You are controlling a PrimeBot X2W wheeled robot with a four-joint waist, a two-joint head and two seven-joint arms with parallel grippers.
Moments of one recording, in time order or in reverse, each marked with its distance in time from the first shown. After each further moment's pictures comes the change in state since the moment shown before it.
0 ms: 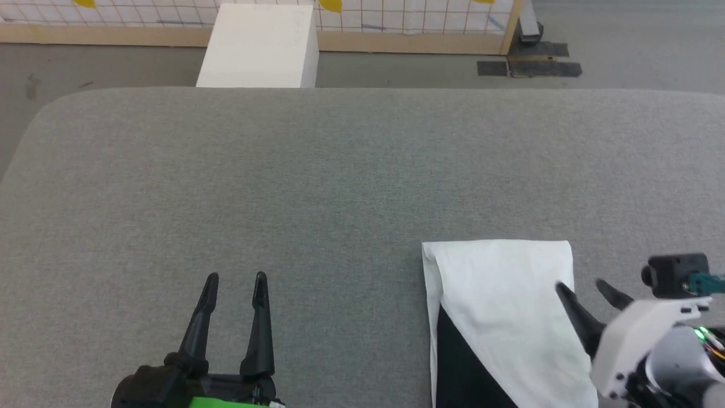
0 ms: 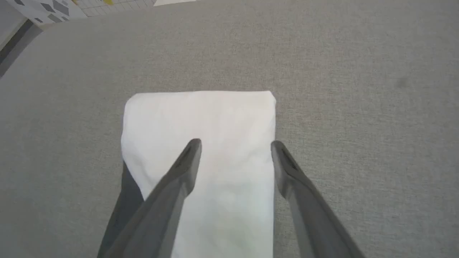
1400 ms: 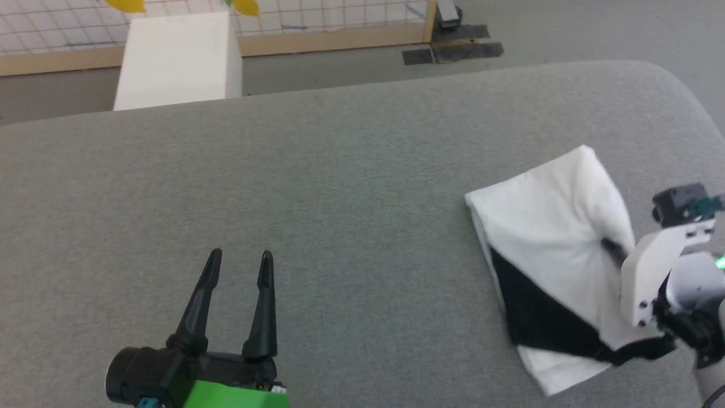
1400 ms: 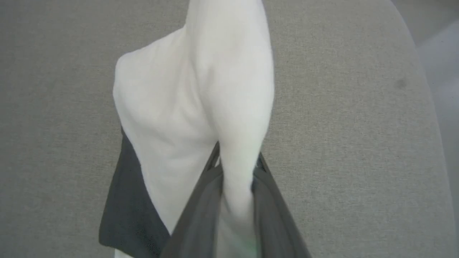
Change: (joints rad) left arm -0.046 0.022 -0.010 -0.035 0.045 -0.018 0.020; right arm -0.268 -0.214 0.062 0.326 -0.005 0.001 0.045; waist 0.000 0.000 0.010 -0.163
